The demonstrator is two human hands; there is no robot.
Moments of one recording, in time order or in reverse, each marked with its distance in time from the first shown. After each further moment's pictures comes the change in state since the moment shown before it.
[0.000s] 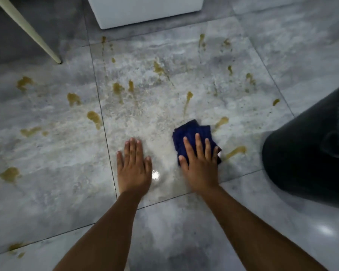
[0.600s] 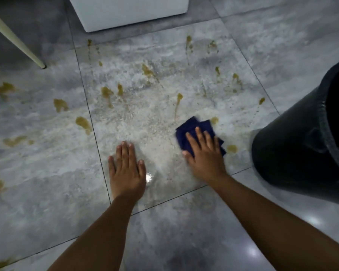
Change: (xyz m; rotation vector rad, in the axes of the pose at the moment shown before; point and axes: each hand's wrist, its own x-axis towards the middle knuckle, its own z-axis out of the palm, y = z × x) left_hand 0.001 0.000 -0.002 0.030 -0.031 0.000; right_hand 0.026 0.041 -0.017 -0.053 -0.080 -0.065
